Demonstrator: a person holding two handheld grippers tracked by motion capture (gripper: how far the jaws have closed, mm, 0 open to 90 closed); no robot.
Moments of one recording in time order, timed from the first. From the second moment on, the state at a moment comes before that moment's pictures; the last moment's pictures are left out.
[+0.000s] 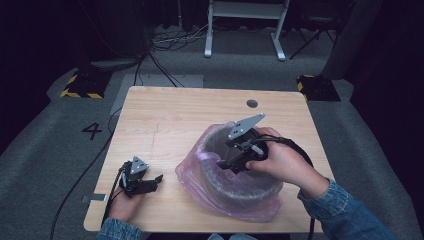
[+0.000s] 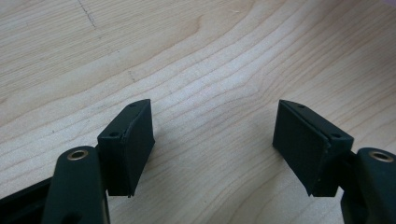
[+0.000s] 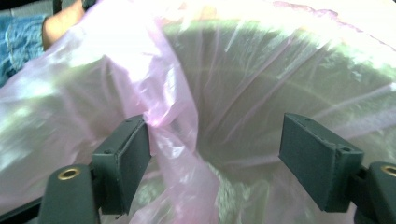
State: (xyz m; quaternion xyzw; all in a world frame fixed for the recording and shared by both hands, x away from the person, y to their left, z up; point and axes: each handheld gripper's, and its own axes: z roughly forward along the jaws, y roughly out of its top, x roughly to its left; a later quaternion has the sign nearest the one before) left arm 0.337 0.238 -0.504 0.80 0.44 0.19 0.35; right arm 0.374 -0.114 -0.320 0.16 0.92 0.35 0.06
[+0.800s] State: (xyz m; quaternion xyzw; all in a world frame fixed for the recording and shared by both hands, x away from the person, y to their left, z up) left arm 0.337 0.238 -0.504 0.80 0.44 0.19 0.35; right arm 0.369 -0.078 -0.378 0.11 0.97 0.24 -0.01
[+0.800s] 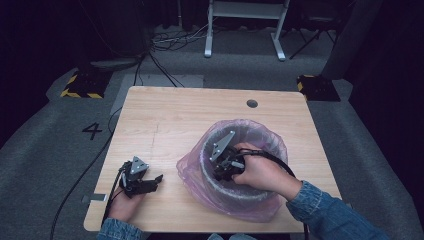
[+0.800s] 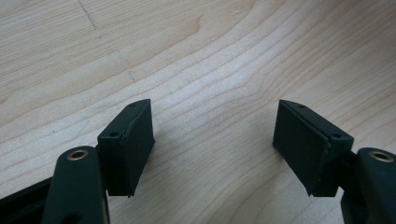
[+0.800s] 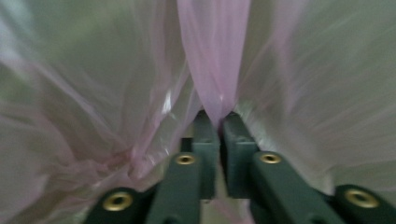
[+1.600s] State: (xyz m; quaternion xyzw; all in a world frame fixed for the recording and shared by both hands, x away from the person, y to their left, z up) left arm 0.337 0.237 -0.504 0.80 0.44 0.19 0.35; right arm 0.369 -0.159 -0.275 0.20 0.86 0.44 0.12
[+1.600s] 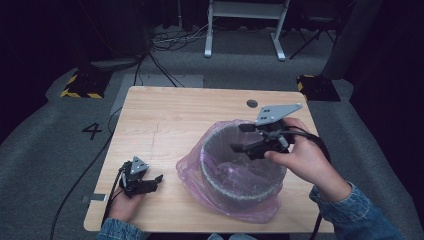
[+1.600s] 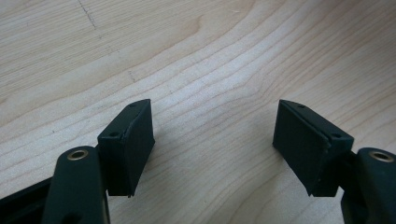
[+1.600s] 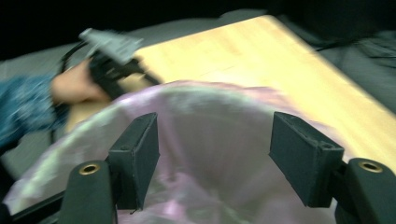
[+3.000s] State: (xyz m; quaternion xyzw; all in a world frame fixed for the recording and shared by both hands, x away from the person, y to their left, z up) left arm 0.337 0.243 -0.505 0.81 0.45 0.18 0.34; right arm 0.355 -0.350 -0.361 0.42 0.79 0.39 0.21
